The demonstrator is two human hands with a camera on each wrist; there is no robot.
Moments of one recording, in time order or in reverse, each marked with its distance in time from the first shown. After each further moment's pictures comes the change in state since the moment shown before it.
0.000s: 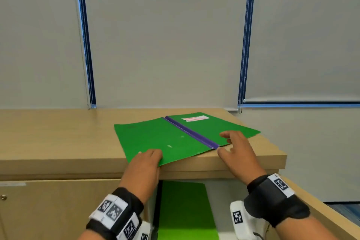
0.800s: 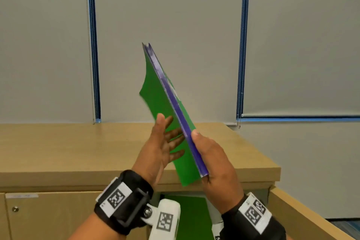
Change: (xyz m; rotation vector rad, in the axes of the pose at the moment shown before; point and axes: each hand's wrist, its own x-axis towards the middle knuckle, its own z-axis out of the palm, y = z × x) left_hand 0.018 0.066 -0.120 -1.696 -0.065 -0.228; right_hand -0.052 -0.095 -0.012 0.133 0.225 -0.700
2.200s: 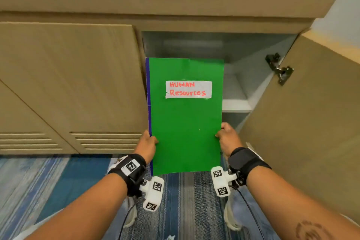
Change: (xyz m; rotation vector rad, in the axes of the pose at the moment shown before) left_hand -0.200 -0.378 -0.135 0.590 0.332 -0.841; right_hand -0.374 0.053 0.088 0.339 -0.382 1.708
